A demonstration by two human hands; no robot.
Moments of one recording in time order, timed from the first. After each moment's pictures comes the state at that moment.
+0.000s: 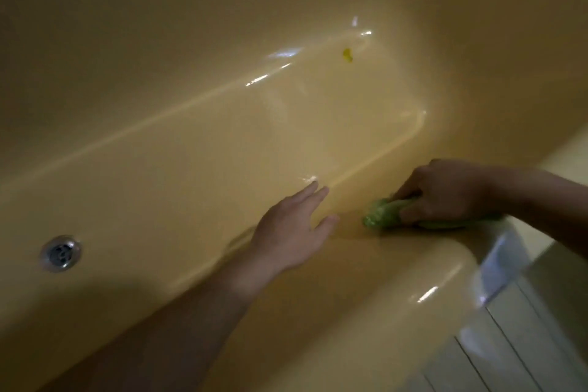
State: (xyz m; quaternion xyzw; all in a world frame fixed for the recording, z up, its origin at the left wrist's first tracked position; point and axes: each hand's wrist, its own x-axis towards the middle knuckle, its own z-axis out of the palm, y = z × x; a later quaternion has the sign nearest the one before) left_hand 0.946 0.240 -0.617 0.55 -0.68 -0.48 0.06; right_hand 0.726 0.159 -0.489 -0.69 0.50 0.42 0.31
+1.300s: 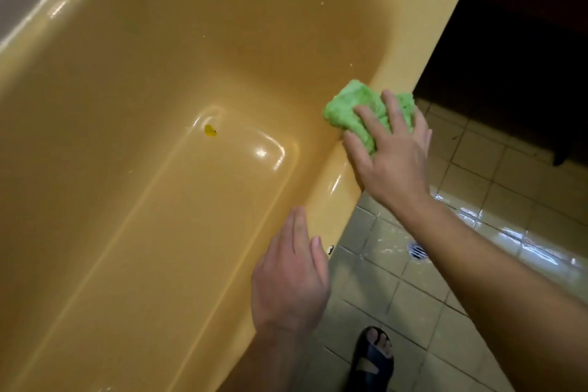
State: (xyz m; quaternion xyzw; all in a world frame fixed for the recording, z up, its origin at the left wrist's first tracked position) left_hand 0.656 0.222 -0.494 0.54 -0.82 -0.18 0.06; right_hand 0.447 0.169 -0.504 -0.46 0.85 -0.22 0.10
